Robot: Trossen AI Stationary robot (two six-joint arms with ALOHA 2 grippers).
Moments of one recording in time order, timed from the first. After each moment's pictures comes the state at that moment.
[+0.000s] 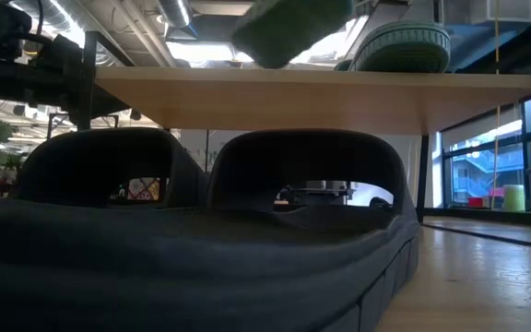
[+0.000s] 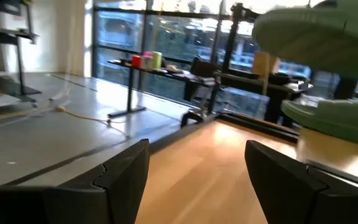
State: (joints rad) left arm 0.85 0.01 0.01 0.06 0.26 -0.18; right arm 0.09 1.84 1.97 -1.18 0.89 0.45
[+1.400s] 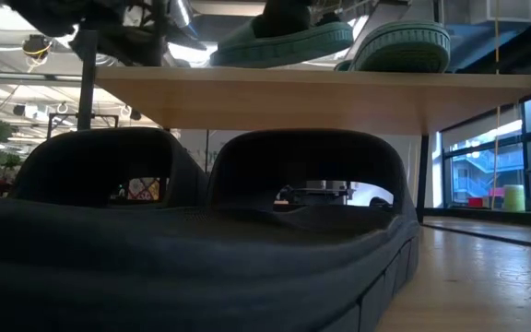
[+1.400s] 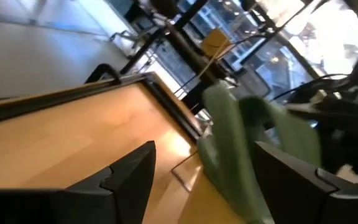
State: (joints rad) left arm 0.76 0.99 0.64 0.23 0.51 -0.73; right arm 0.08 1.94 1.97 -0.88 1.07 -0.44
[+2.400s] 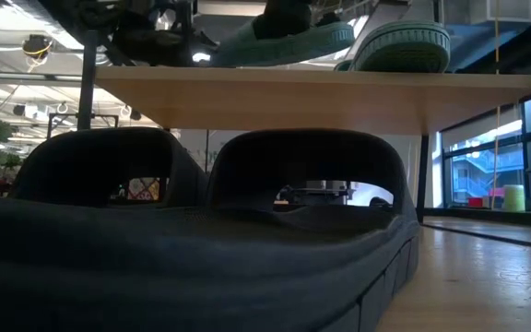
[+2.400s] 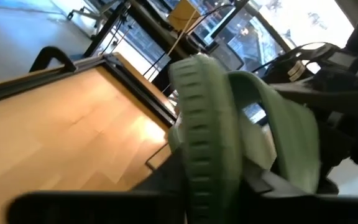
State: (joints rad) left arm 0.65 1.22 0.73 0.37 0.58 -0.70; right arm 0.09 1.94 1.97 -0.88 1.08 -0.45
